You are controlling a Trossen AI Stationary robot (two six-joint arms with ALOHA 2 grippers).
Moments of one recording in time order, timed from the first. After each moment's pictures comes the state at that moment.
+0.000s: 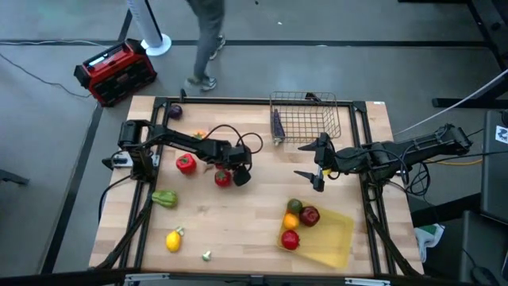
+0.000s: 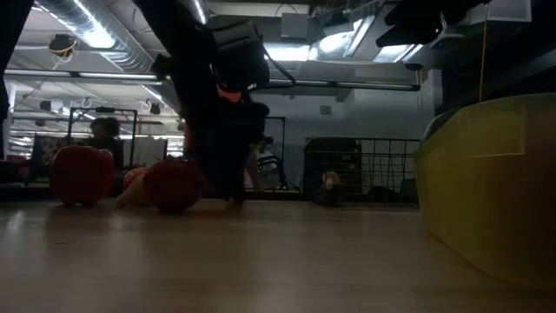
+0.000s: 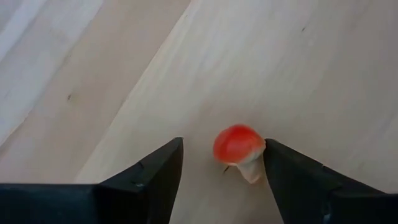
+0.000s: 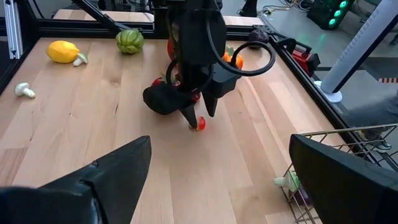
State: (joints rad) left arm 0.08 1.81 1.02 -0.40 -0.22 -0.47; right arm 0.25 0.99 0.82 -0.32 0.42 0.10
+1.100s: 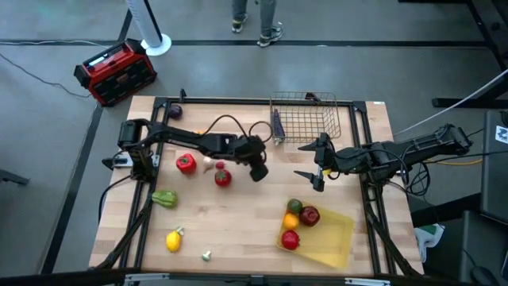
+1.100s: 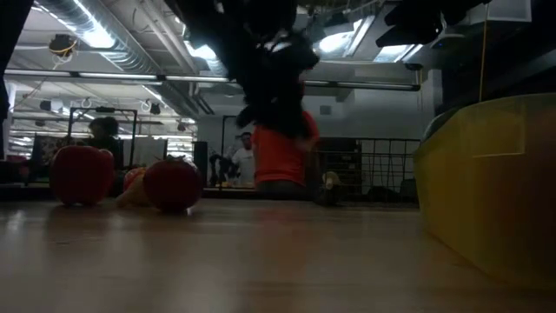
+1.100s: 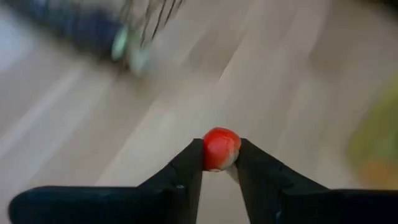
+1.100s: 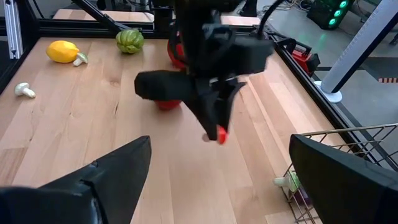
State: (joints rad) left arm 0.08 1.81 1.23 -0.24 -0.16 -0.44; right arm 0.25 0.99 0.82 -0.32 0.42 0.10
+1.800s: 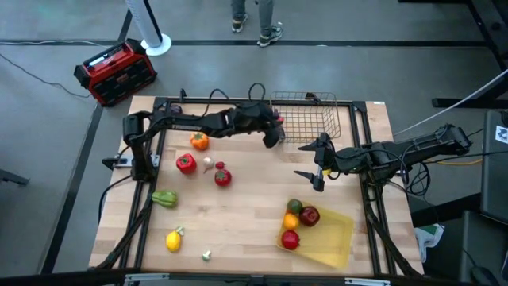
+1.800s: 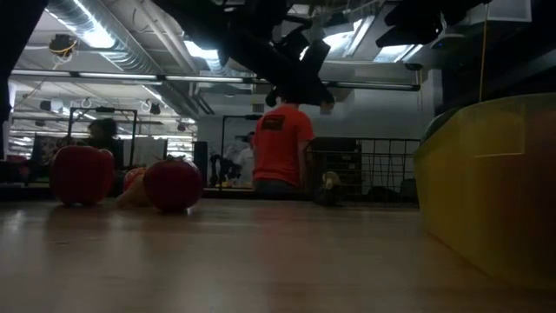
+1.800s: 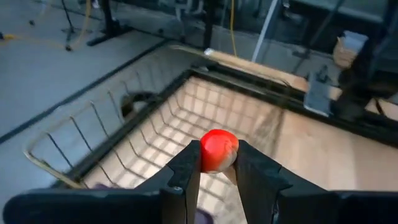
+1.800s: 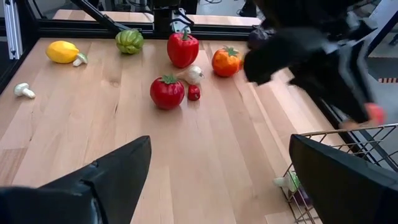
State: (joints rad) left arm 0.29 1.85 1.29 0.19 -0.16 -0.14; right arm 0.25 0.99 0.82 -0.32 0.42 0.10
